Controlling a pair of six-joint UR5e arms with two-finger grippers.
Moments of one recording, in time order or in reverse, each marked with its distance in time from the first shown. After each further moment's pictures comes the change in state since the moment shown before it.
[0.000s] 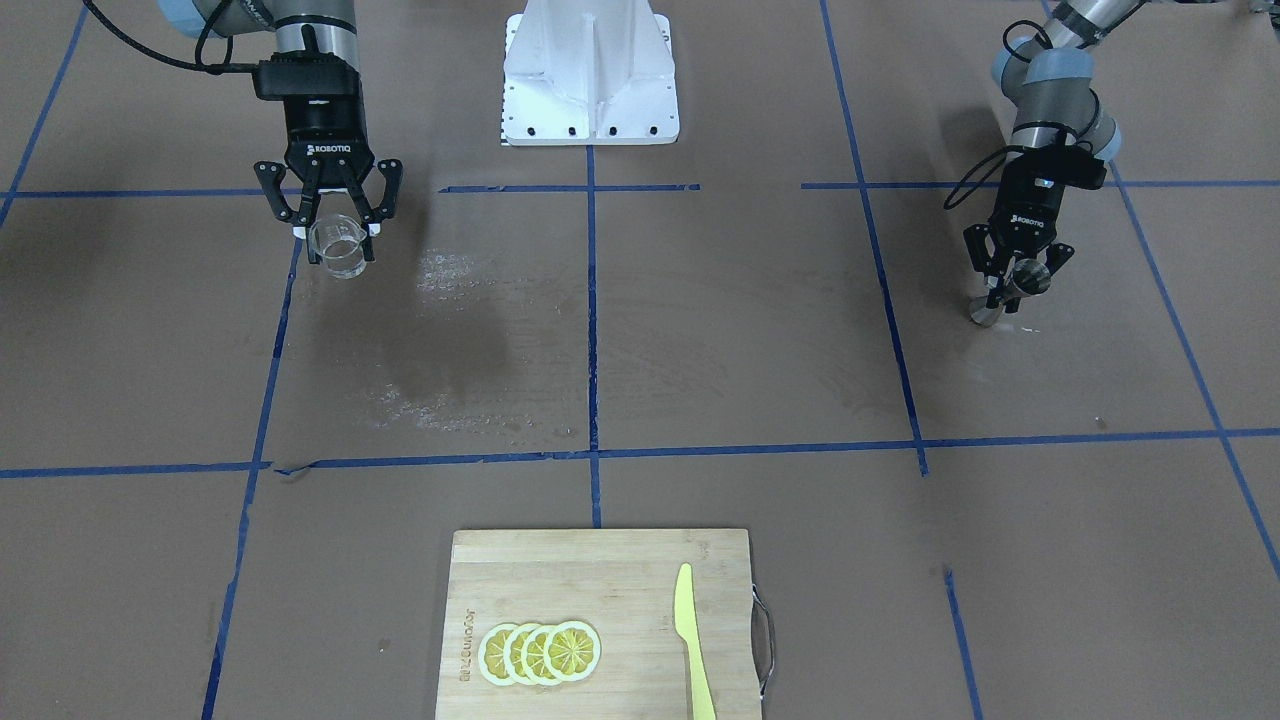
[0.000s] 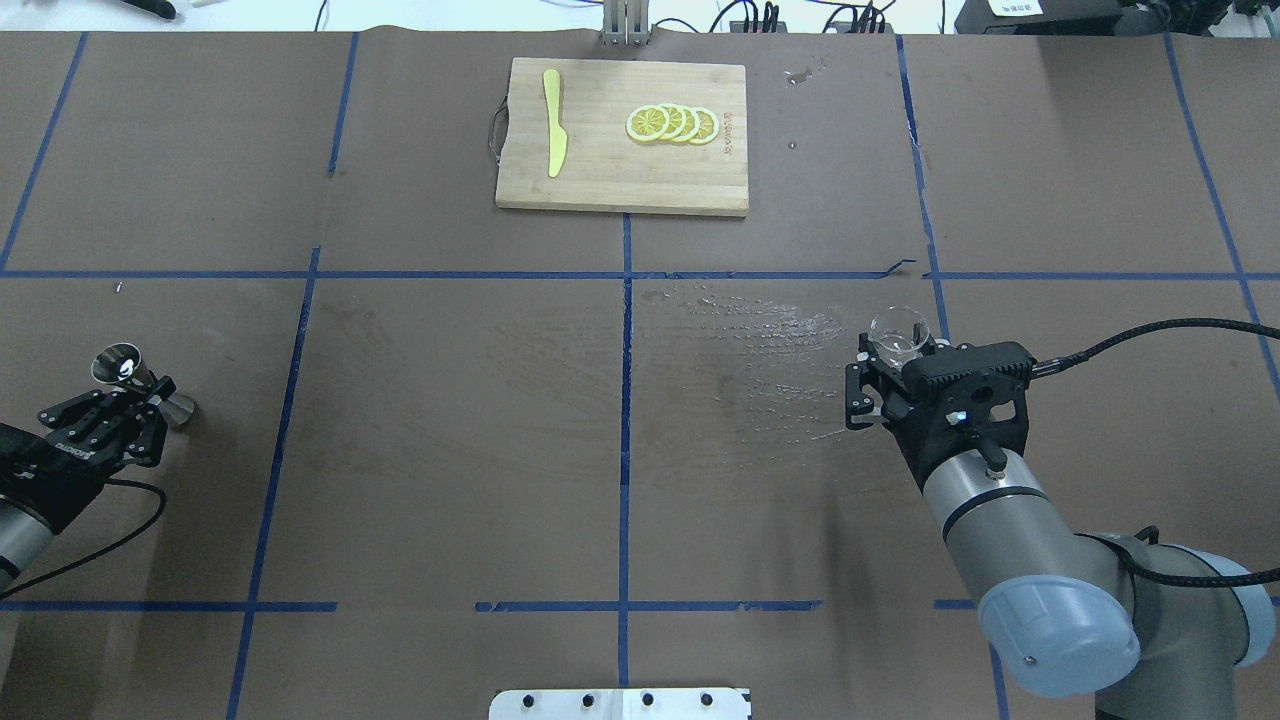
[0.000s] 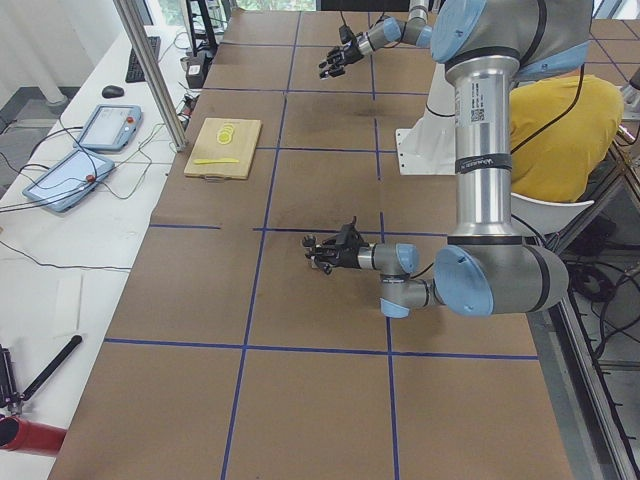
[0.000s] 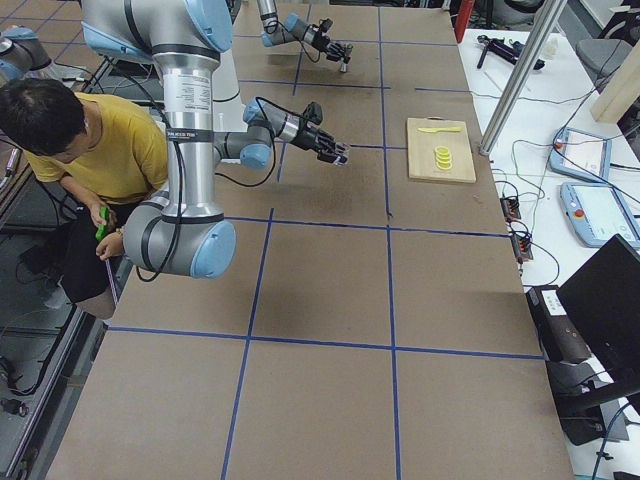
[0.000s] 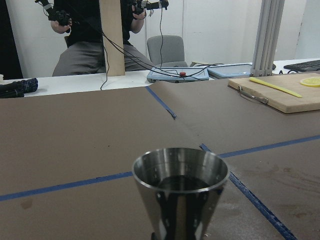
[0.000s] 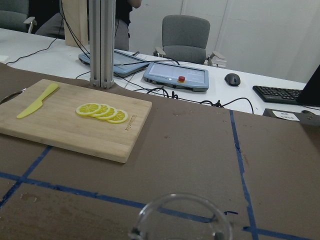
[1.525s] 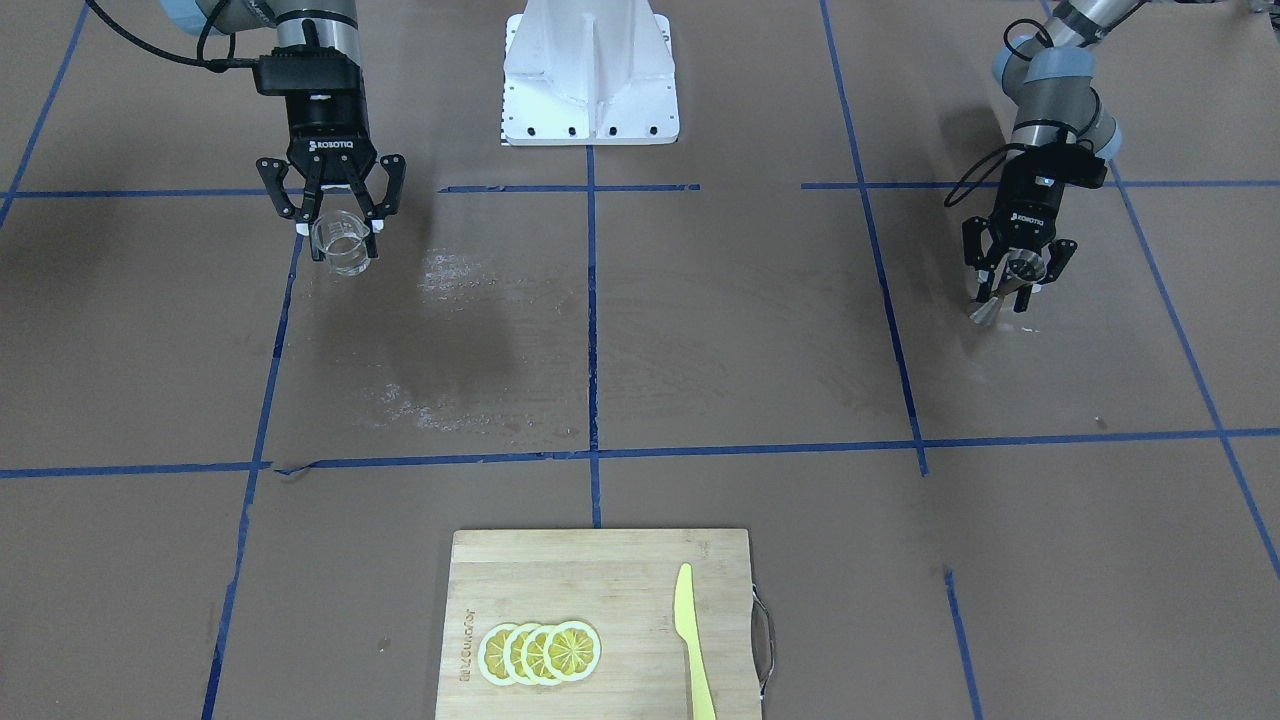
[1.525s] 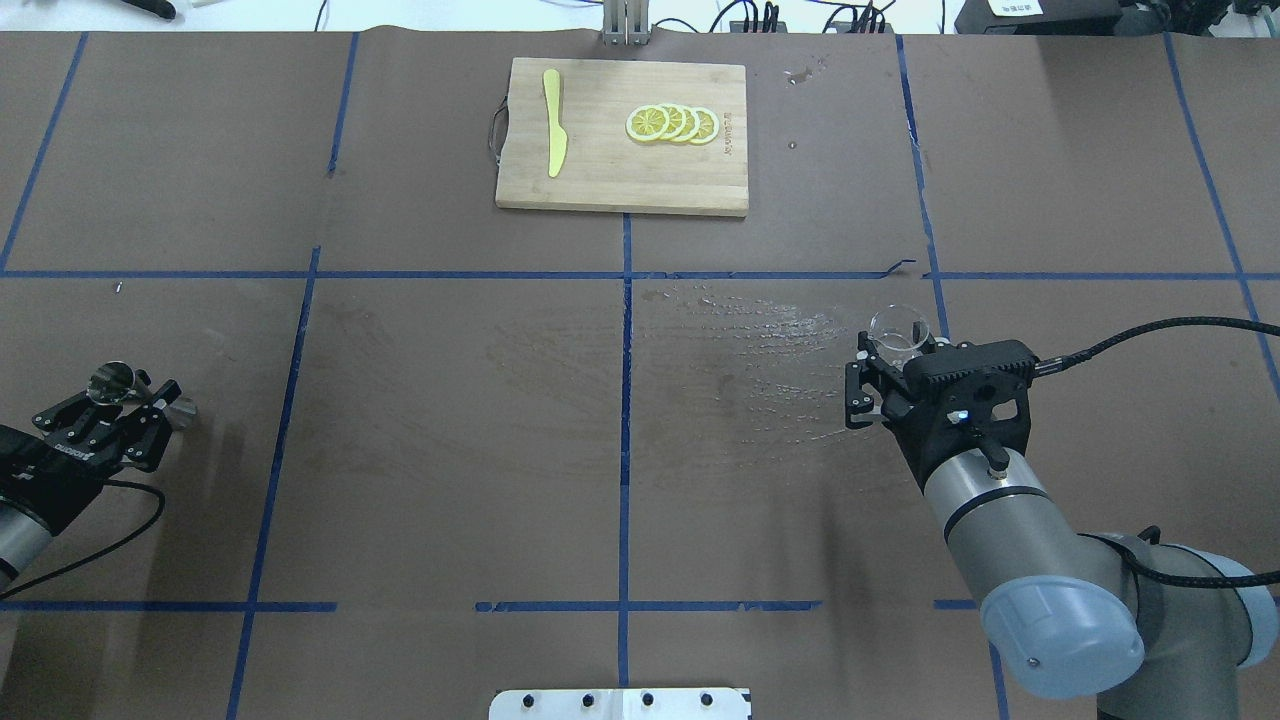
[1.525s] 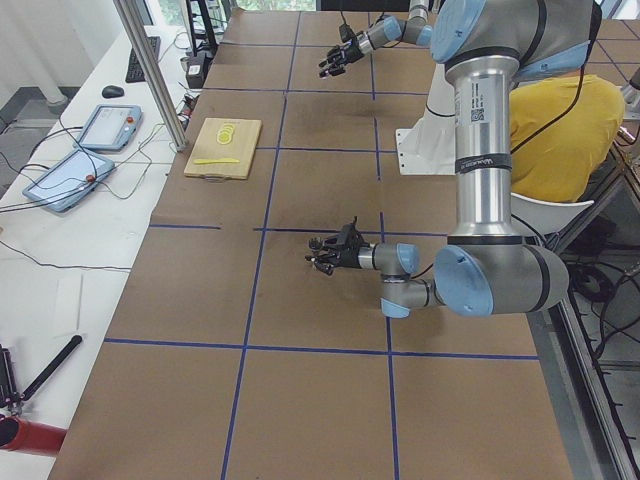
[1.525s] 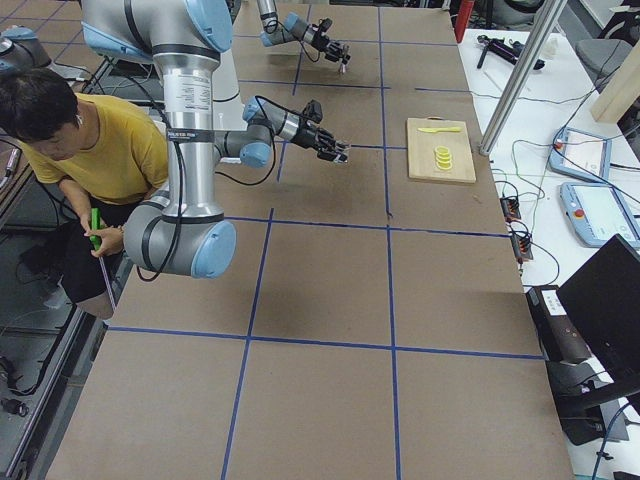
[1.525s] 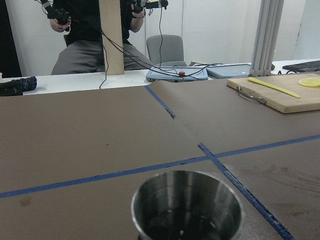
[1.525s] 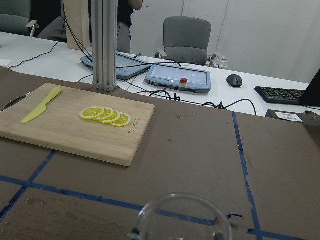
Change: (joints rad) left arm 0.002 0.007 -0.007 -0.008 -0.013 -0.008; right arm 0.000 0.010 0.005 0.000 0.000 0.000
